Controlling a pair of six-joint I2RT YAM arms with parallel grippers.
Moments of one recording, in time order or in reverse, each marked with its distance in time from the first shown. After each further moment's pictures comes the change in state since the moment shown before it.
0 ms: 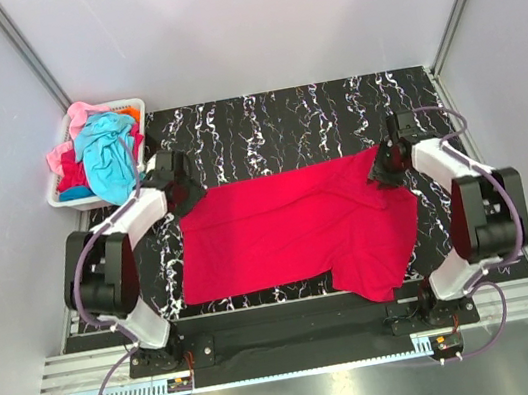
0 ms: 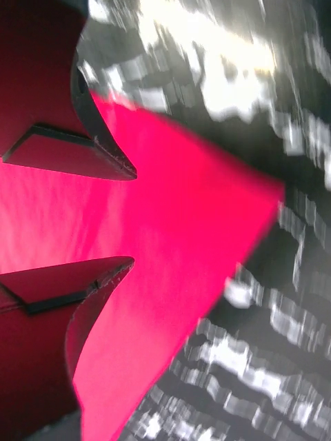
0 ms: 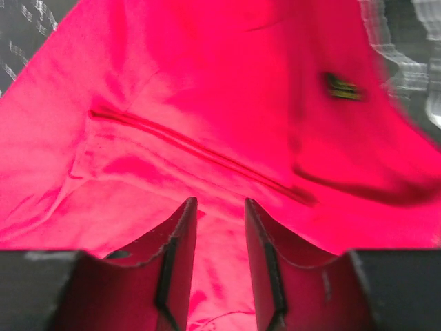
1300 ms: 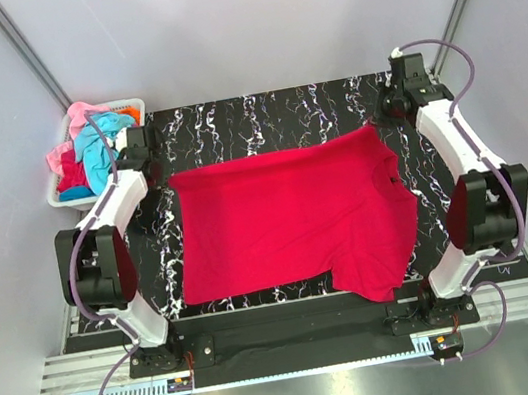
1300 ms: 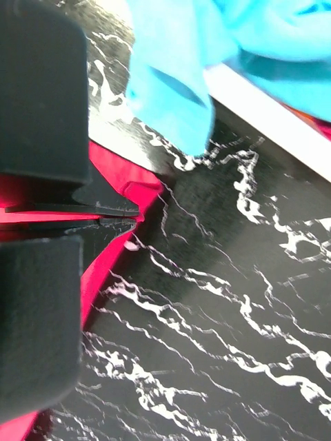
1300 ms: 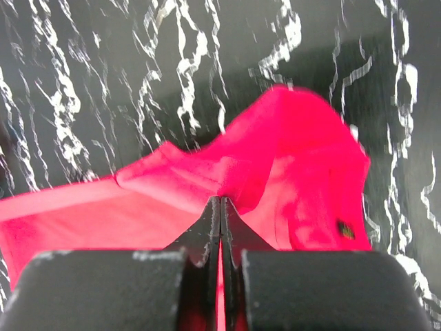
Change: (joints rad) left arm 0.124 0.085 0.281 -0.032 -0.061 0.089; right arm -0.003 0.130 0.497 -0.043 -0.028 -0.187
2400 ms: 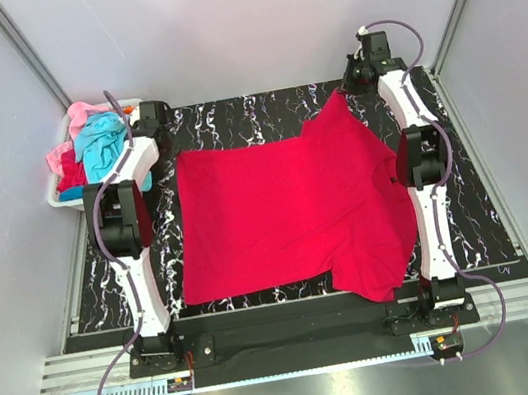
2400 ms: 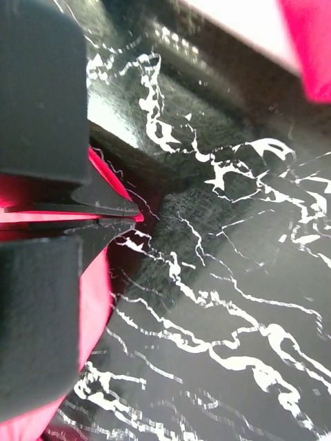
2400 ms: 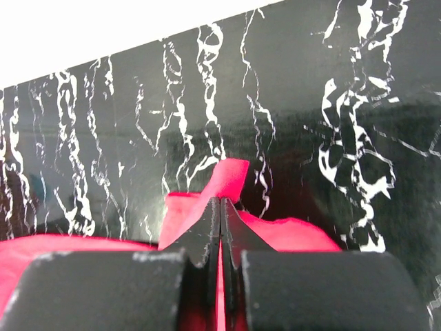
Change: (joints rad) left arm 0.005 0.444 0.449 -0.050 0.053 0.011; right arm 0.000 0.849 0.922 -0.001 -0.160 -0.001
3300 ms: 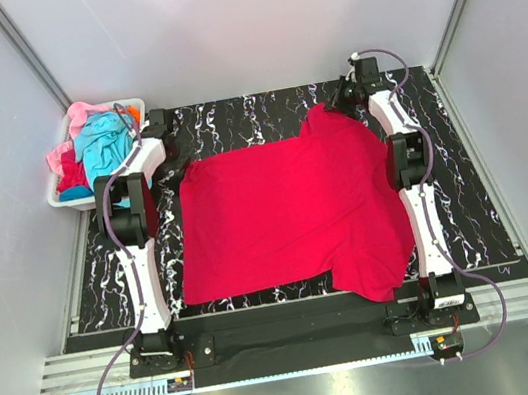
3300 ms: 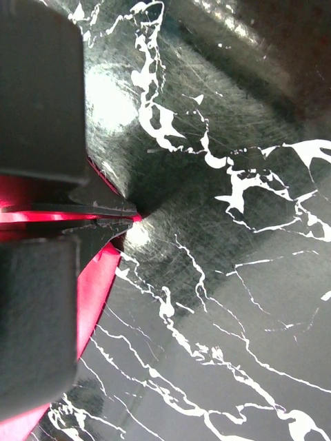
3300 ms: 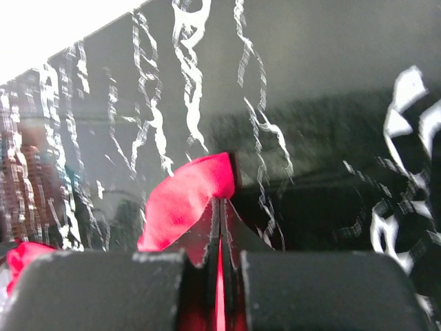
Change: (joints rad) left arm 0.000 0.137 0.066 -0.071 0.046 -0.105; right arm -0.001 0.281 0.143 0.129 -0.180 0.135
